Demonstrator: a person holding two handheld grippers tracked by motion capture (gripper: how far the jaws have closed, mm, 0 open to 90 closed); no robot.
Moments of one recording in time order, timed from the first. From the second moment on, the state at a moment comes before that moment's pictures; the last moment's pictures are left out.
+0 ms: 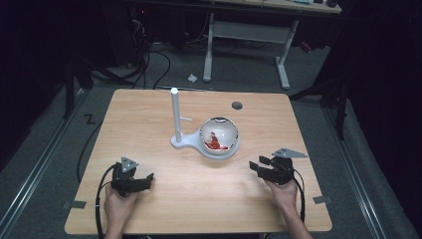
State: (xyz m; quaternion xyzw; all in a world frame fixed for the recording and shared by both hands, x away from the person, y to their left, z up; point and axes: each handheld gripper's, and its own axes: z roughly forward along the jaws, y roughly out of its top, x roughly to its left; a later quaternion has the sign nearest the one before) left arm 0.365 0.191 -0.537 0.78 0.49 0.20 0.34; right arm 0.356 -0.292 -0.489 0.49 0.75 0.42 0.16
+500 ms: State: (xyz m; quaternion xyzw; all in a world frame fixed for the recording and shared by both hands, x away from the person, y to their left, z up) left arm 0.365 0.191 -0.537 0.78 0.49 0.20 0.34; right arm 0.365 -0.286 -0.507 0.50 0.76 0.39 0.17
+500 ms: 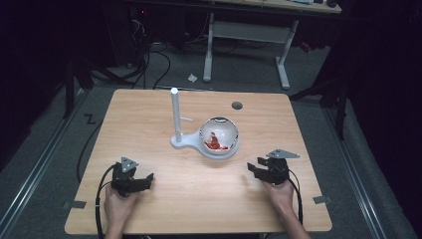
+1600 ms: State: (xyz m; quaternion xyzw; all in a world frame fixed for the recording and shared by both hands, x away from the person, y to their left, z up) left arm 0.365 0.191 -0.537 0.78 0.49 0.20 0.34; right arm 0.378 -0.283 -0.524 0.50 0.77 0.33 0.21
